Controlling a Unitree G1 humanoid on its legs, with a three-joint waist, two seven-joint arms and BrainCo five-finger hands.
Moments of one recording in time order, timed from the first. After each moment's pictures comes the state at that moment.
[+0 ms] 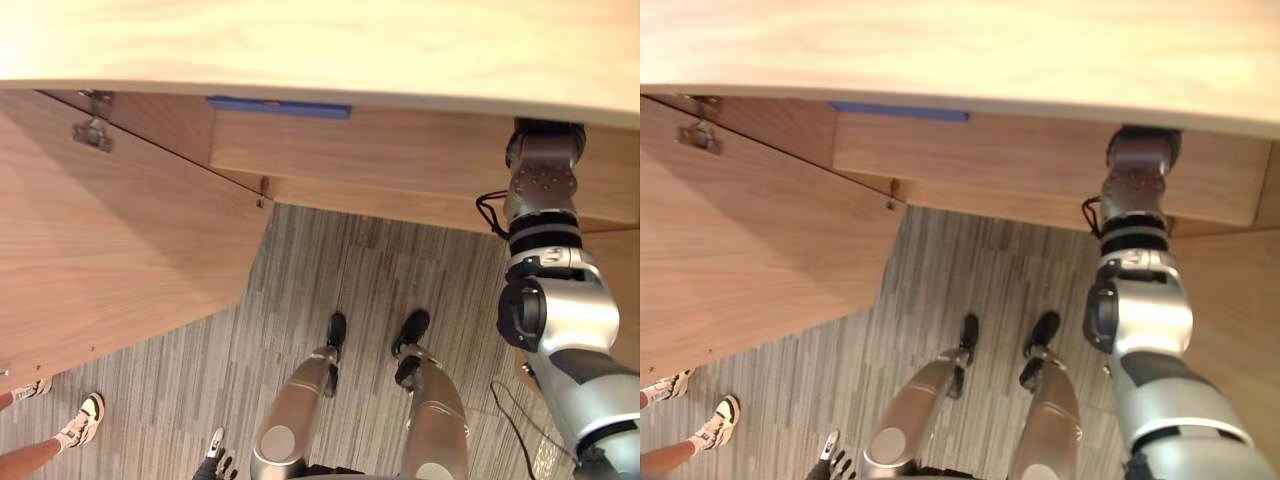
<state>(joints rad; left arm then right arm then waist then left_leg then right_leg) 0.34 0.05 0.10 0.78 -0.76 -0.06 0.01 -1.23 -0.44 -0.13 0.91 1.36 -0.23 -0.36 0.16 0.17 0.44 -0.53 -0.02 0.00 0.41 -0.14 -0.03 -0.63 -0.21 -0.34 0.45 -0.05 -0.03</state>
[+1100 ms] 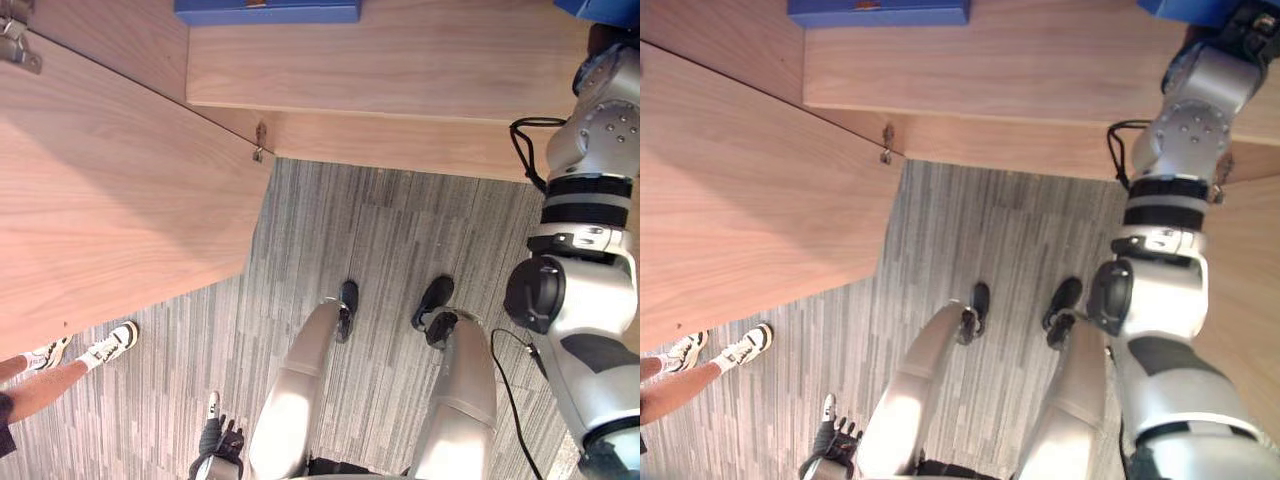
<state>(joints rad) 0.17 -0.05 0.21 0.70 -0.88 -0.05 0.17 -1.31 -0.47 -0.32 0.60 1.51 -0.36 -0.52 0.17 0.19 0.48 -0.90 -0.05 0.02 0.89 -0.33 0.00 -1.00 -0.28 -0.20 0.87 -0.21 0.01</state>
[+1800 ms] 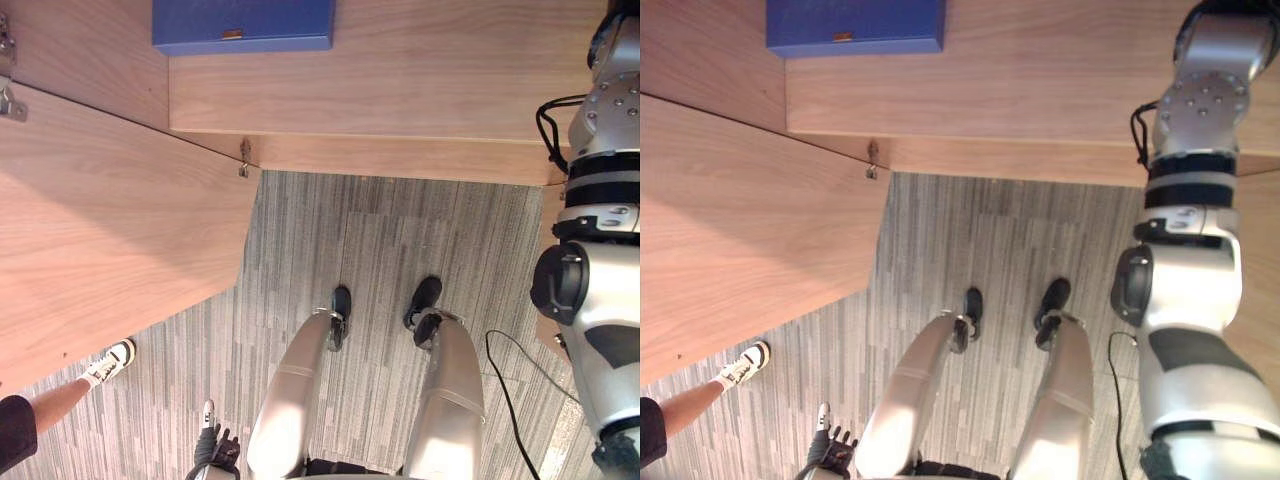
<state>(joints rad) 0.21 -0.05 0.21 0.70 -0.90 -0.07 0.17 -1.39 -0.56 -0.15 0.71 1.35 -0.27 -0.51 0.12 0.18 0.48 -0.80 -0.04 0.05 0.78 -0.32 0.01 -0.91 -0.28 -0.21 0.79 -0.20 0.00</state>
